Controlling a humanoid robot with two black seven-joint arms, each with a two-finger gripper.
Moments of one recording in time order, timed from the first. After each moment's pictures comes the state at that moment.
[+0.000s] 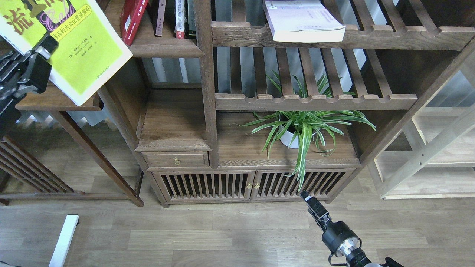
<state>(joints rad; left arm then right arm) -0.17 0.20 -1.94 -1.71 0.61 -0.49 0.49 -0.01 -0.16 0.92 0.74 0.09 0.58 0.11</state>
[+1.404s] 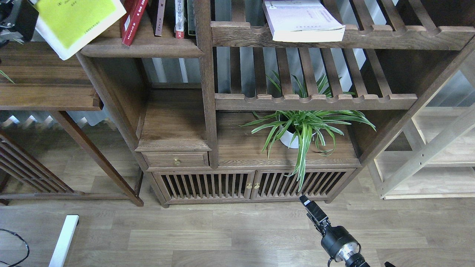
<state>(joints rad) -0.43 0.35 -1.83 -1.56 0.62 -0.49 0.49 -0.03 -0.16 0.92 0.75 0.08 0.58 0.11</state>
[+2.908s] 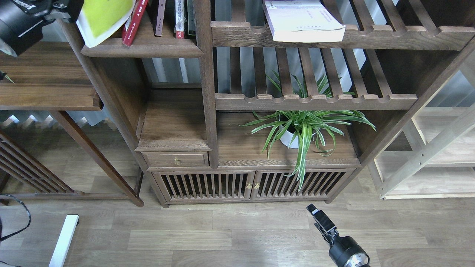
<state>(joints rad) -0.66 0.40 -1.63 -1.34 0.71 -0.47 0.49 -0.10 -0.19 0.94 0.77 0.10 0.58 0.11</state>
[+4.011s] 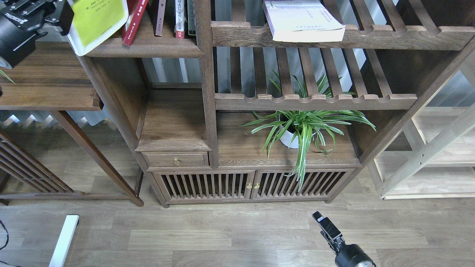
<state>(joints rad) -0.62 0.46 -1.50 -1.31 0.72 -0.43 0.32 -0.14 -0.21 0.94 0.78 0.10 0.58 0.11</state>
